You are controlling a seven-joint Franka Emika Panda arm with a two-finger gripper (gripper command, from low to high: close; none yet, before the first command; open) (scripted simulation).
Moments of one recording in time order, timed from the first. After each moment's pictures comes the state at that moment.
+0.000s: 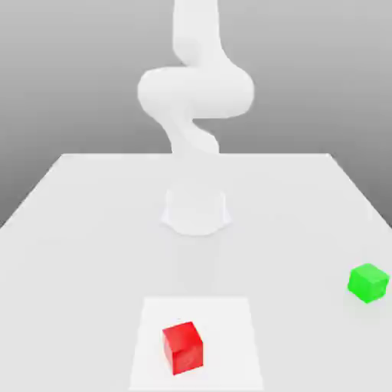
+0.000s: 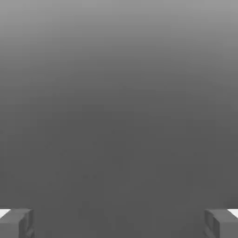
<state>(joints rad) -0.05 -0.72 0.04 -2.32 -0.01 2.34 0.91</state>
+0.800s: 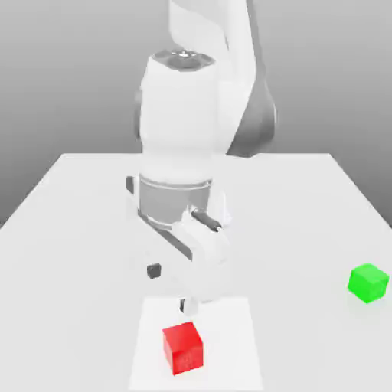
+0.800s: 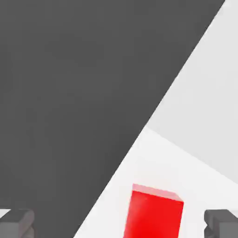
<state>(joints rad) -0.30 0.08 0.24 -2.56 -0.11 2.69 1.94</state>
